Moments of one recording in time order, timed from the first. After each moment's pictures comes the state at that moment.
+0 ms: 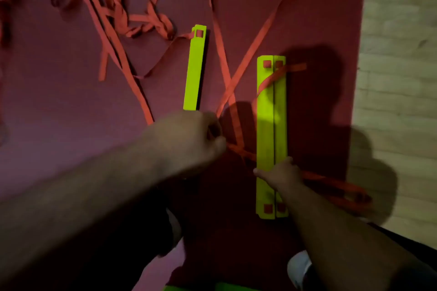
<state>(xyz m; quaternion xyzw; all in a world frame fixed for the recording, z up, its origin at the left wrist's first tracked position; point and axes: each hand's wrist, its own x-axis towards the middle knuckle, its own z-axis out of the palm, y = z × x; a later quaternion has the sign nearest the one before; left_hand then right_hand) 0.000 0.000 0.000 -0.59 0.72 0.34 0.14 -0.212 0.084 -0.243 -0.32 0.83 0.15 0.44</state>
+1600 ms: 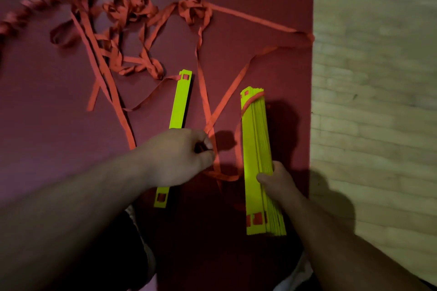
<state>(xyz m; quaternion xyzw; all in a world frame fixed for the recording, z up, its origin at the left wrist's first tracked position) 0.001 -0.005 0.033 -0.57 0.71 0.40 0.07 -0.253 0.052 -0.145 -0.38 0.78 -0.09 0.48</state>
